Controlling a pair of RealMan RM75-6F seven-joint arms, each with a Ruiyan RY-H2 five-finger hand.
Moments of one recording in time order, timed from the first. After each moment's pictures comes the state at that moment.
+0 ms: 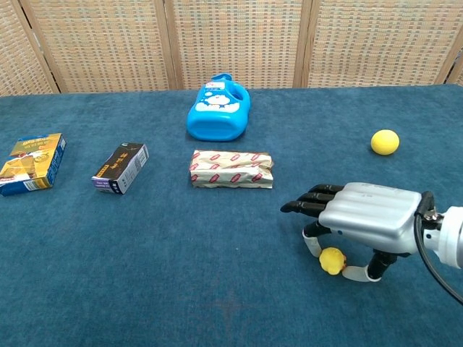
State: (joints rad) left arm -0.08 -1.02 0.00 -1.74 1.56 1.48 0.08; right arm 0.62 -1.53 0.02 -1.47 -1.56 0.84 -0.48
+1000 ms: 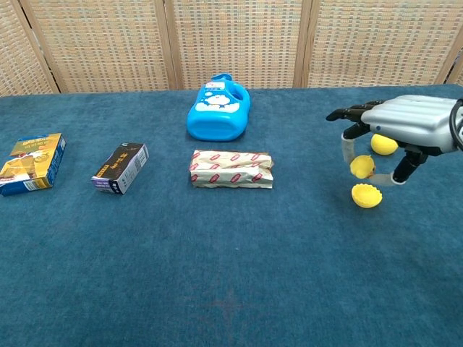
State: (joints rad) left arm -0.08 -1.02 0.01 -1.74 1.58 1.47 0.08; right arm 0.64 -1.39 0.16 -1.47 -1.35 0.89 -0.40
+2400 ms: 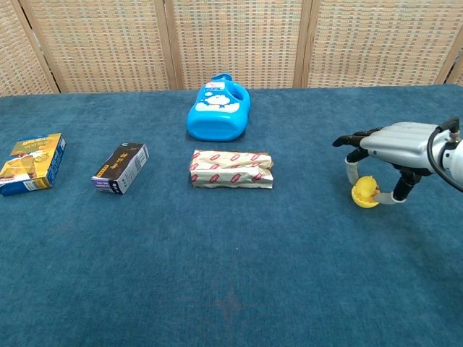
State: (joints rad) left arm -0.09 -1.02 0.01 -1.74 1.57 1.46 0.08; right arm 0.70 -1.47 0.10 -1.32 -1.26 0.83 -0.38
